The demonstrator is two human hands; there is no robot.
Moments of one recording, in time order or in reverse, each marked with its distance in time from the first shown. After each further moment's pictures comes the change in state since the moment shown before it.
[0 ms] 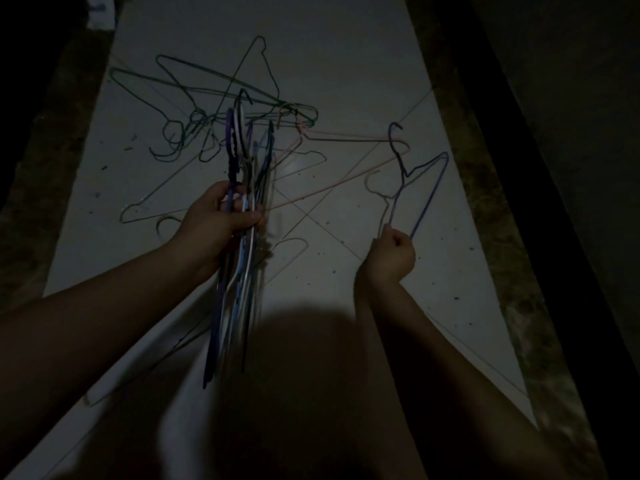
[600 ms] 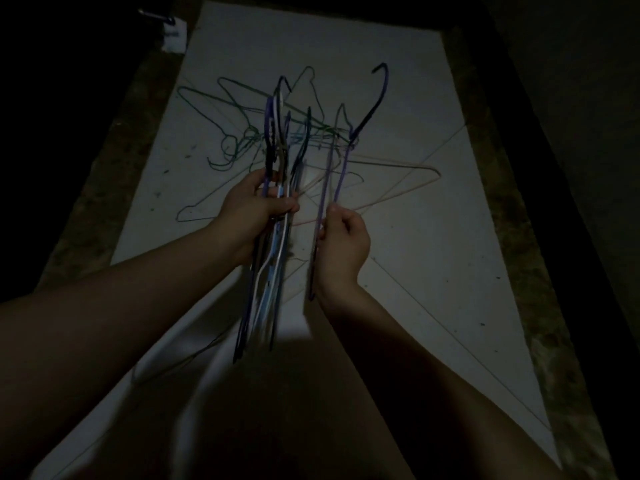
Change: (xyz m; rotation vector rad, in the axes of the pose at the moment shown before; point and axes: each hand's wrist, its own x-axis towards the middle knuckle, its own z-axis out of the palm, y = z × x) left_hand -0.008 0.034 -0.020 -0.061 0.046 0.071; right_hand -0.150 -0.075 0.041 0.188 -0.448 -0.082
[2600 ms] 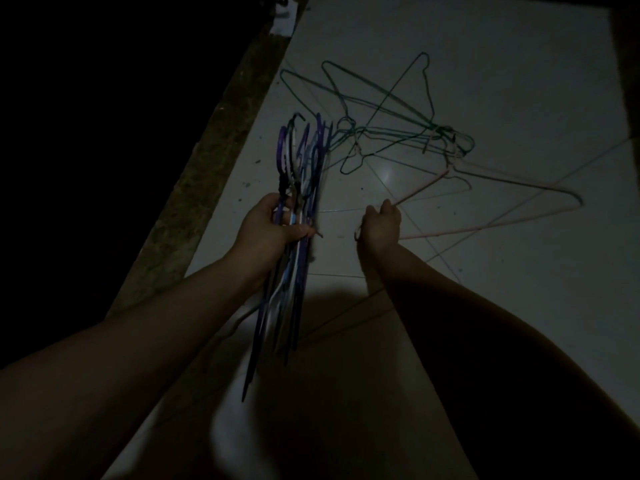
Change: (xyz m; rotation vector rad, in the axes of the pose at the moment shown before) left_hand 0.017 -0.027 -0.096 0.171 0.251 -0.012; right_hand 0.121 0.120 0.112 -0.502 -0.372 0.156
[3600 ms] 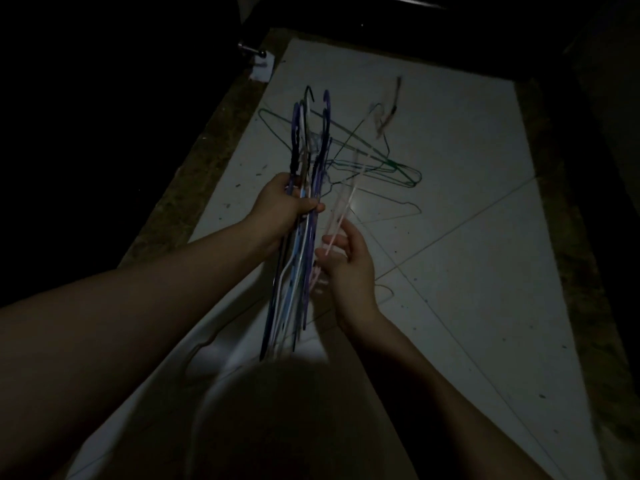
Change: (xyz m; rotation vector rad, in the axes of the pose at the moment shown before) left_hand -0.001 0.053 0.031 -0.066 -0.103 0.090; right_hand -0.186 -0.060 -0.052 0.286 -0.122 -0.217
